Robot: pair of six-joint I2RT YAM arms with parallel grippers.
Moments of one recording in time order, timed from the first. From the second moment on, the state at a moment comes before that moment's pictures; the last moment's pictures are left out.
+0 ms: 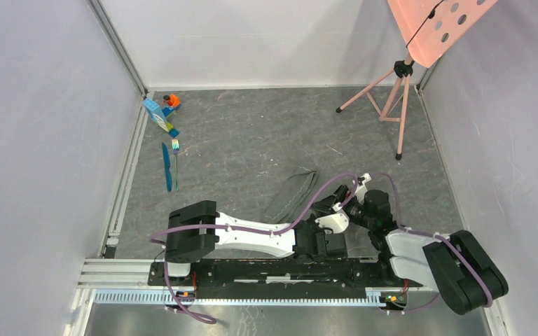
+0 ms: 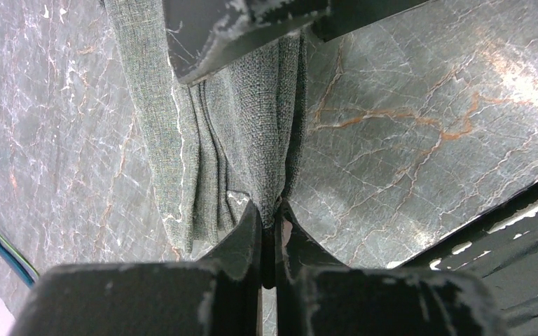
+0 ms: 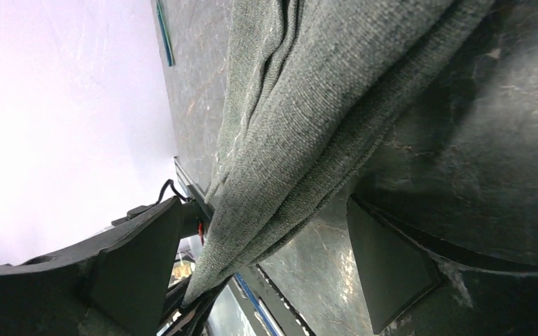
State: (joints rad) left arm -1.51 1.88 1.33 -0.72 -0.73 -0.44; right arm 0.36 1.12 0.02 0.64 -0.52 1.11
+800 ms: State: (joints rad) left arm -1.51 1.84 1.27 -0.72 -0.73 -0.44; right arm 0.30 1.38 0.02 0.93 -0.41 1.17
